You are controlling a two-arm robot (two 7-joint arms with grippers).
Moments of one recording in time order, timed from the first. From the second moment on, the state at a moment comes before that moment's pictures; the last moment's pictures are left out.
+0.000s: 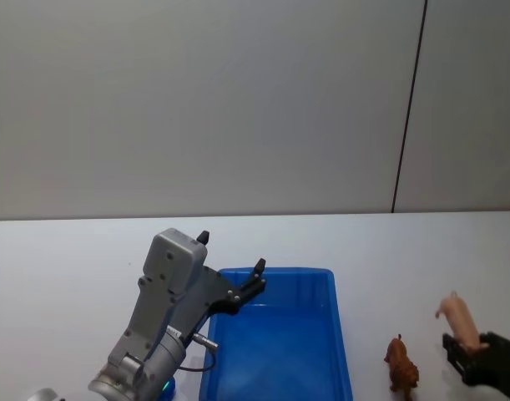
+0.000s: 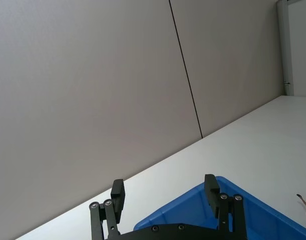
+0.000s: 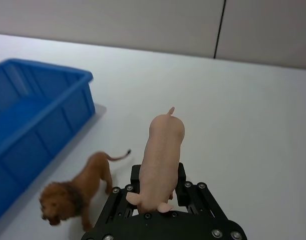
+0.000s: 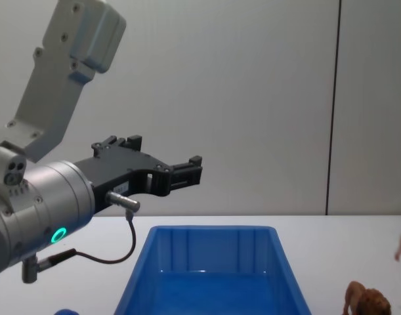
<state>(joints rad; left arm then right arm) -0.24 0.38 0.45 -1.63 -0.20 0.01 -0.01 0.03 0.42 -0.16 -1.57 0.37 0.24 0.24</state>
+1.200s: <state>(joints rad) -0.24 0.38 0.45 -1.63 -0.20 0.01 -0.01 0.35 0.26 -0.30 -1.50 0.23 0.43 0.60</state>
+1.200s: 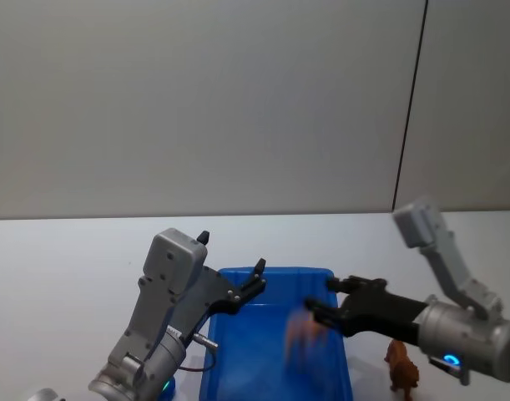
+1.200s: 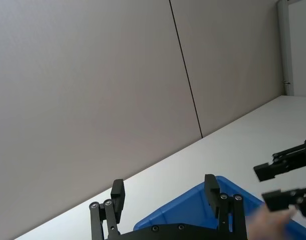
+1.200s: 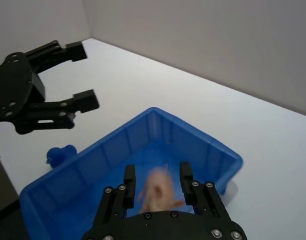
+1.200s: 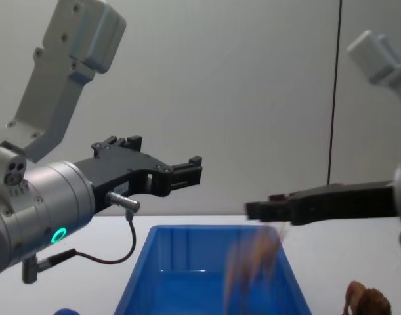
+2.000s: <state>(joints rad) -0.24 0.38 0.45 -1.63 -0.20 0.01 -0.01 0.32 0.28 -0.32 -1.51 0.20 0.41 0.56</state>
